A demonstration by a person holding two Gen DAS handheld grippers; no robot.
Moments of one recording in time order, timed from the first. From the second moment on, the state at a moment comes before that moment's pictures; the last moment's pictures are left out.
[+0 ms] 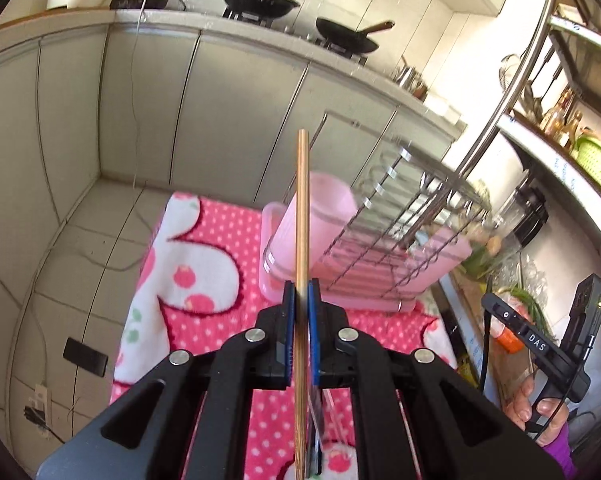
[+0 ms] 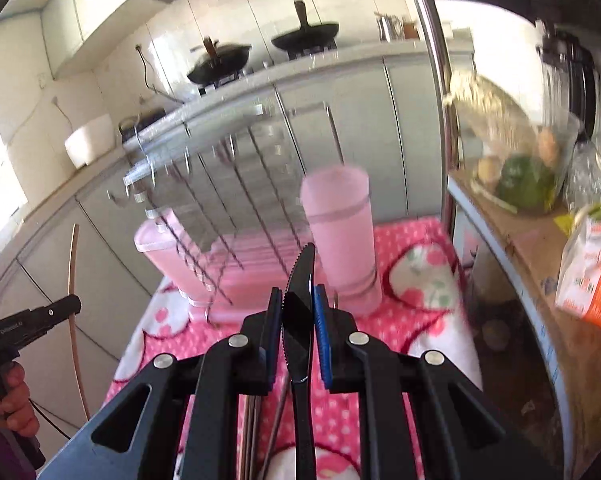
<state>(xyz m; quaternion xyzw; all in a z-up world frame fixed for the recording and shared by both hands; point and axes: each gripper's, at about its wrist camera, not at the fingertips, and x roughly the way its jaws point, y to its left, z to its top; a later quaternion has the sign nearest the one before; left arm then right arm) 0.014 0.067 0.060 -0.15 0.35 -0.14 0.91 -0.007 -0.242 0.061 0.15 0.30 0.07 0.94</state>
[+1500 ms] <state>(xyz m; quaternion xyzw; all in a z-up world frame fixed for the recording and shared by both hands) 0.147 0.033 0.128 -0.15 0.12 -0.12 0.98 0.131 -0.281 0.126 0.16 0.14 0.03 0.98</state>
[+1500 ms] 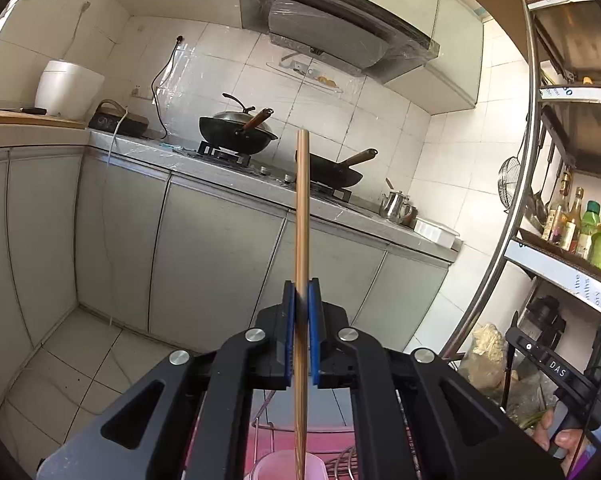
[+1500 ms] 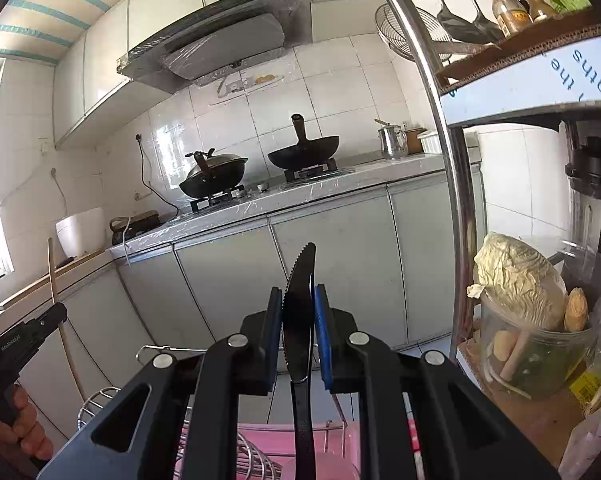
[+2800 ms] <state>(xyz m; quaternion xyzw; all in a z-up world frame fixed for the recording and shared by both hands) 0.147 0.039 0.045 -0.17 0.32 -0.14 0.92 0.113 -0.281 0.060 0.15 0.29 0.02 0.94</state>
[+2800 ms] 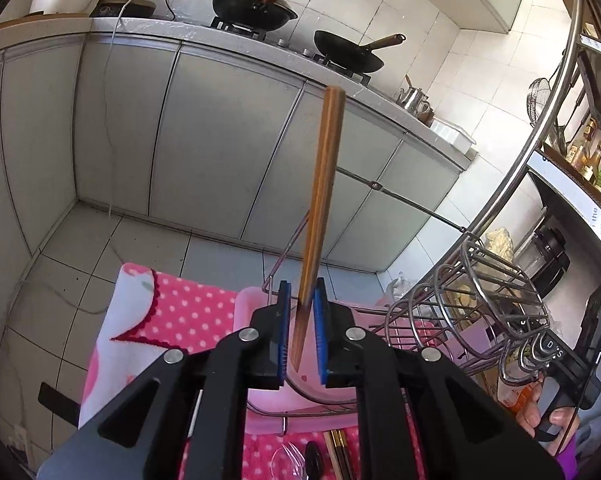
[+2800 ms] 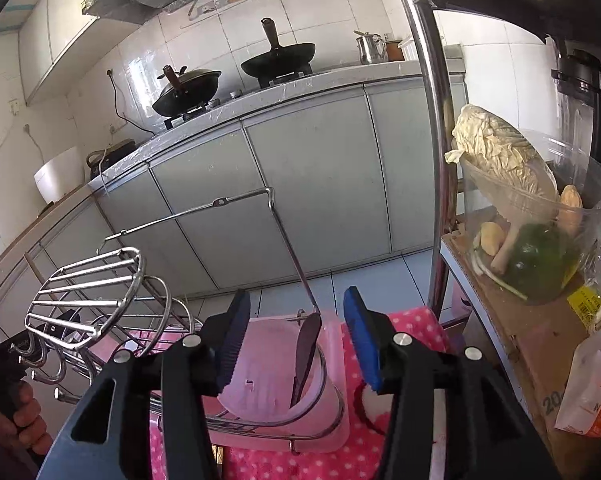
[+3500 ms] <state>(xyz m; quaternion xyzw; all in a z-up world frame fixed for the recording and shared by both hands) 0.067 0.057 0.063 -0.14 0.32 -0.12 0.93 0.017 -0.282 0.034 0.19 0.33 0.02 0.92</state>
